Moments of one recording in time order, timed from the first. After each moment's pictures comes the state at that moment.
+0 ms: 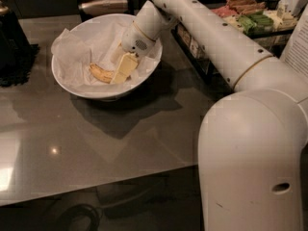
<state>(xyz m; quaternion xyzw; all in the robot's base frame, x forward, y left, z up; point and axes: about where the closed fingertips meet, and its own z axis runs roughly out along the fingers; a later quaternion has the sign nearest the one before) 0.654 0.112 0.846 -0.70 0.62 0.27 0.21</state>
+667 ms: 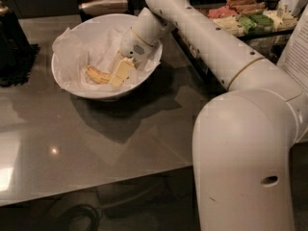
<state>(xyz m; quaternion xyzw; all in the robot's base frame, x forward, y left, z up) 0.654 0.117 0.826 -0.70 0.63 0.28 0.19</state>
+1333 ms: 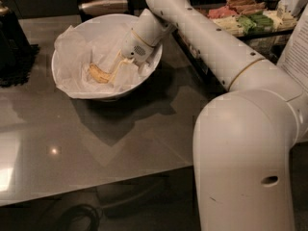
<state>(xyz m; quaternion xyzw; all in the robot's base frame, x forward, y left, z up) 0.654 0.116 0.823 -0.70 0.63 0.28 0.19</state>
